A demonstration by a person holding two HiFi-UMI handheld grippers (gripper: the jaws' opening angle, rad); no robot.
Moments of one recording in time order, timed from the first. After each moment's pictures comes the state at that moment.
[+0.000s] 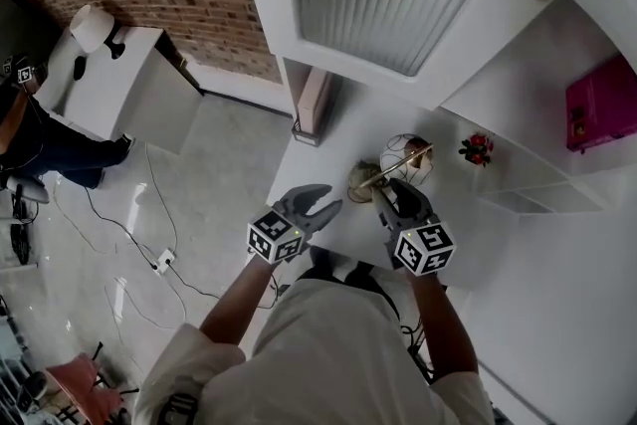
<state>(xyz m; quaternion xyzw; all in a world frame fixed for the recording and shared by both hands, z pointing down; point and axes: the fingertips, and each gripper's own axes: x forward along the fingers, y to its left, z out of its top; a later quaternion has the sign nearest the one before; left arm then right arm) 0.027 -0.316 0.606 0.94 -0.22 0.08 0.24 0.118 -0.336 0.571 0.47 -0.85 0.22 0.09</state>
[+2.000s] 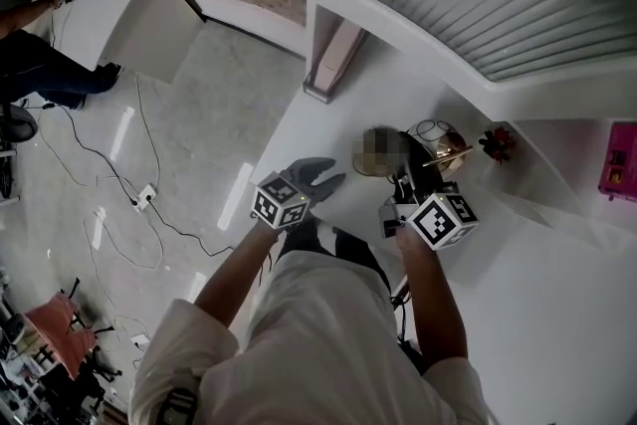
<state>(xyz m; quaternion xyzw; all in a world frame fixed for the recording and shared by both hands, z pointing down) 0.024 -0.332 0.732 0.90 -0.25 0.08 0.35 0.096 -0.420 0.578 0.47 -0.81 0.35 -0.04</state>
